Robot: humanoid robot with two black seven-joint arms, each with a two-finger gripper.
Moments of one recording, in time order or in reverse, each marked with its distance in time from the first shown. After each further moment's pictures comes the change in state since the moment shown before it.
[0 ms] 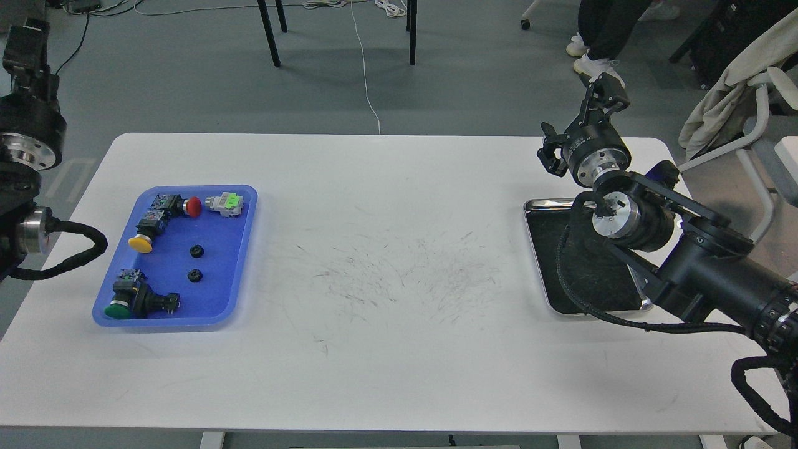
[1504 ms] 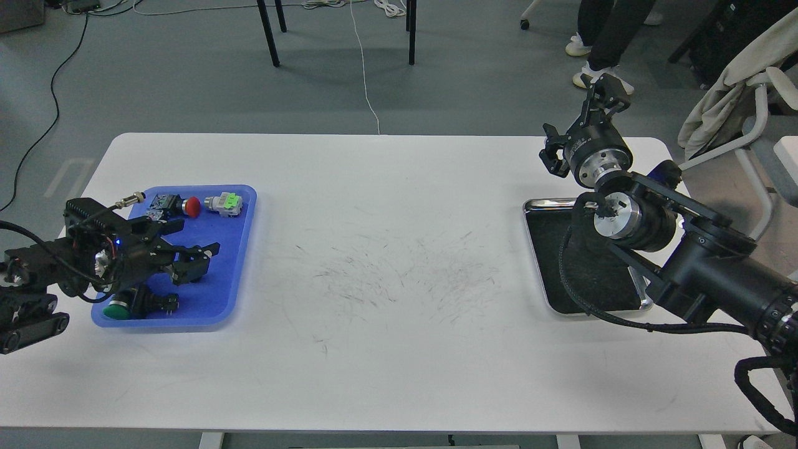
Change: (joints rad) left arm -0.176 -0.135 0.995 0.207 0.828 0.048 -0.001; right arm 0.005 -0.012 -0.011 0.007 0.000 -0.009 0.000
